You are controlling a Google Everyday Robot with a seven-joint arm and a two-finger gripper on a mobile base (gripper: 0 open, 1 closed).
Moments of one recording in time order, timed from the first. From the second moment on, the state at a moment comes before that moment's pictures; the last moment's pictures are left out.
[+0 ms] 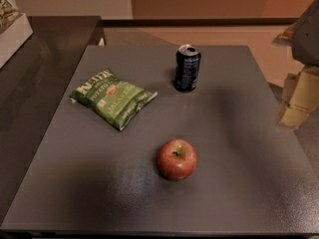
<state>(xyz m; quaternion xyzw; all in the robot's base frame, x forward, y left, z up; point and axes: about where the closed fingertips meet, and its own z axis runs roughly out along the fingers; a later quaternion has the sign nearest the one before) 0.438 -0.217 0.976 -0.60 0.78 -0.03 0.16</state>
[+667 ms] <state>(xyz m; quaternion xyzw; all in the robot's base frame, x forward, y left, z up) 0.443 -0.196 0.976 -0.61 0.77 -0.01 0.17</state>
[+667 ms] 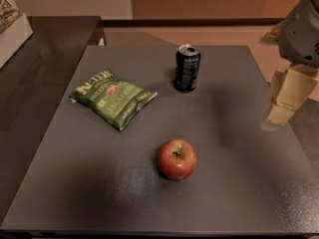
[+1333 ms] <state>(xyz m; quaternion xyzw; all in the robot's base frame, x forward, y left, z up) 0.467 -0.125 0.972 -0.64 0.74 0.04 0.21</state>
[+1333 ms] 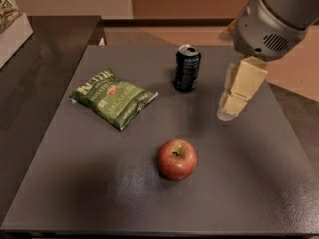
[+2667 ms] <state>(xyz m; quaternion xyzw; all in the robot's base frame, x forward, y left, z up) 0.514 0.027 0.951 -0.72 0.65 0.09 0.22</state>
